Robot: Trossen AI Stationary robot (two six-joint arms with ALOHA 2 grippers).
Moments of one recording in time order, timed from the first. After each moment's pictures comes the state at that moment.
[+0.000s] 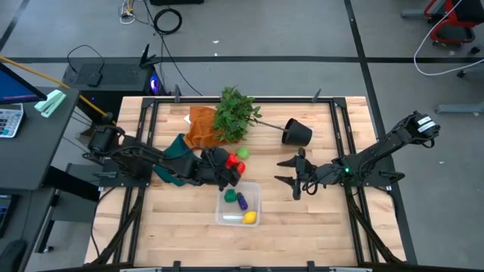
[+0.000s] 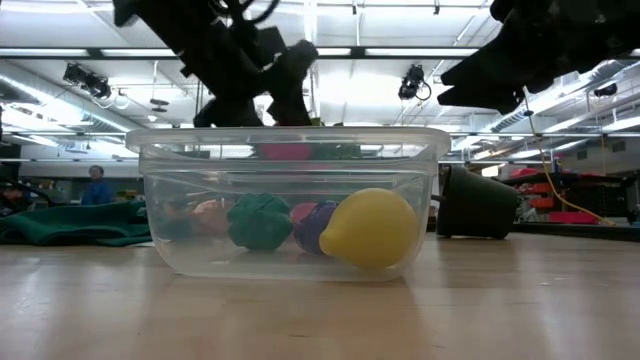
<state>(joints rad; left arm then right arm) -0.23 1.64 0.97 -0.16 -0.76 -0.83 0.41 1.08 0.40 0.36 0.59 0.25</state>
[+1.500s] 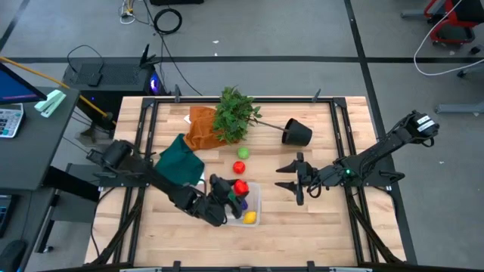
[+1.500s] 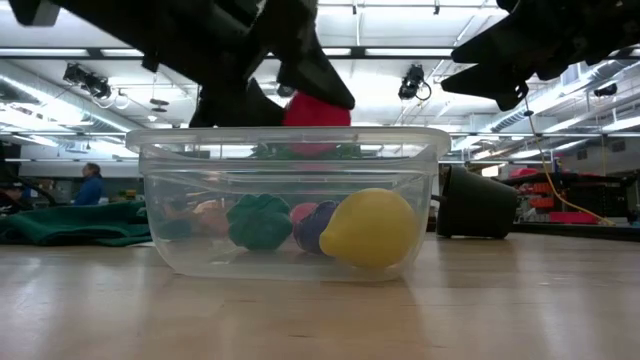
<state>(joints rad) -0.51 1.86 0.97 0.32 -1.01 -0.80 0.44 1.08 0.40 0.40 0.50 0.30</state>
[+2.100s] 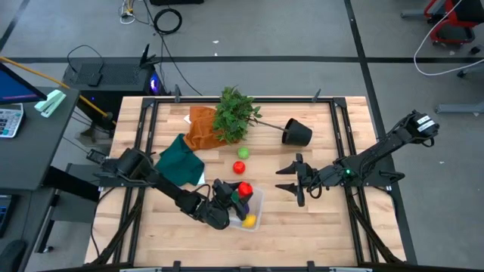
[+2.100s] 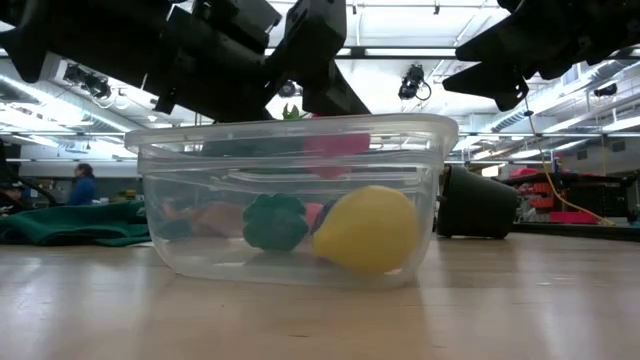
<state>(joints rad) -0.52 2.01 0.97 0.60 -1.07 -0.79 0.44 1.08 0.40 0.40 0.47 0.29</state>
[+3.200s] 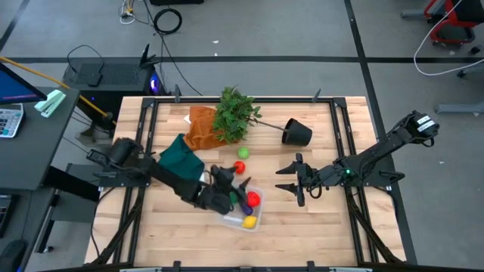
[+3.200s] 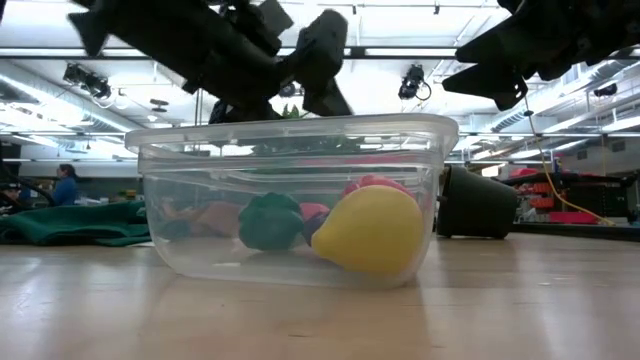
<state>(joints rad) -0.41 1.86 0.97 0.30 -1.05 -0.76 0.44 1.08 0.40 0.39 0.46 0.27</state>
